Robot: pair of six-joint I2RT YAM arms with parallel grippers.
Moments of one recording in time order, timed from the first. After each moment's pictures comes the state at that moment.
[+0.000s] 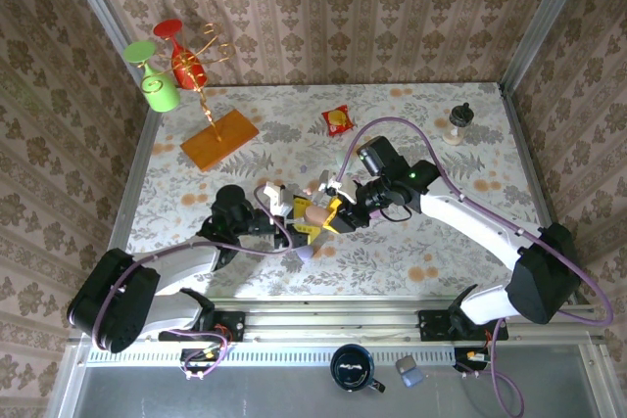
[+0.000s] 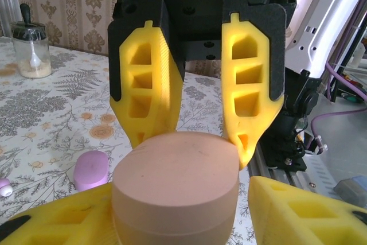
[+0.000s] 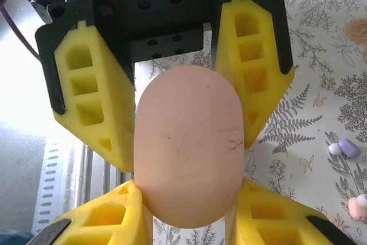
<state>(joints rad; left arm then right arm) -0.60 1.24 0.35 0.78 1.00 -0.07 0.64 1.41 1.12 -0.67 -0.69 -0.45</state>
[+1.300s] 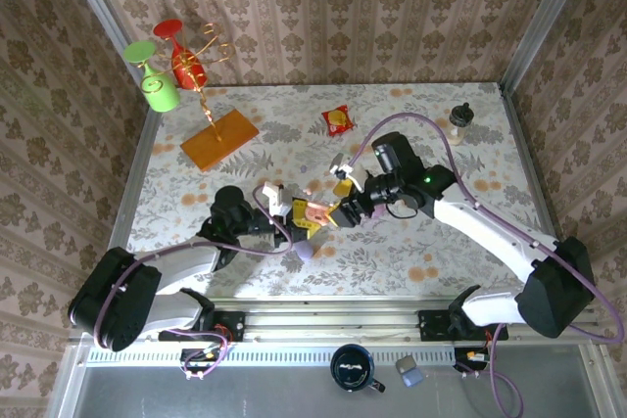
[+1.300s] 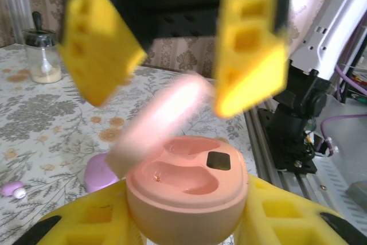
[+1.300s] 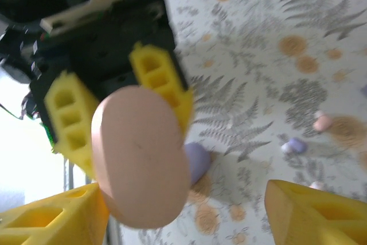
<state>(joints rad) -0.60 1.25 0.34 0.83 0.99 -0.06 0.57 1.32 1.06 -0.49 -0.63 -0.23</state>
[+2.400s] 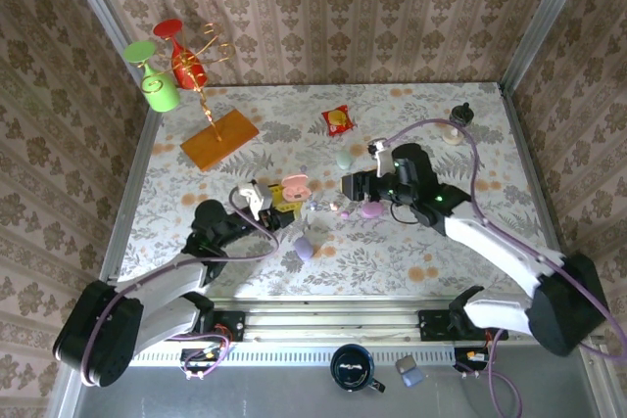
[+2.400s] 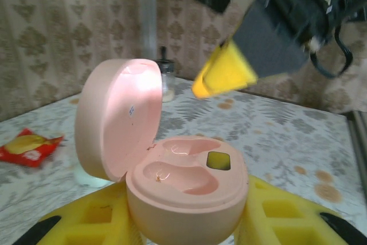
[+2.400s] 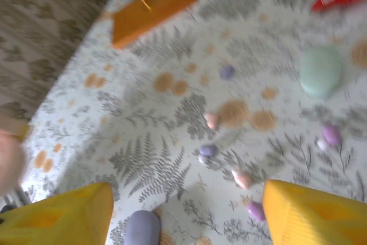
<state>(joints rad) -0.53 1.03 0.22 0.86 0.60 -0.06 0.53 1.25 0.83 -0.16 -0.25 0.41</state>
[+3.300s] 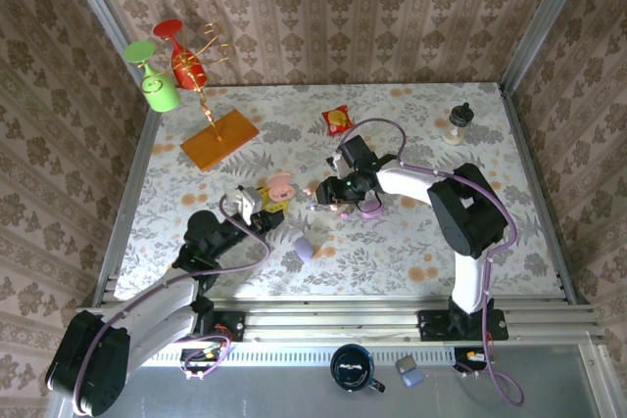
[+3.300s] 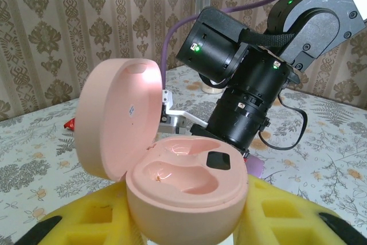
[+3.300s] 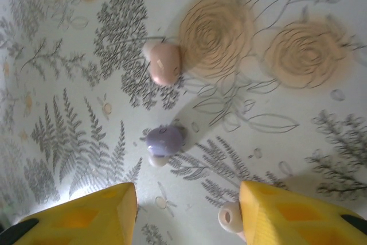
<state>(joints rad) -0.52 0.86 0.15 0.73 0.44 -0.04 0.55 1.92 1.20 -0.34 -0.44 0.42</state>
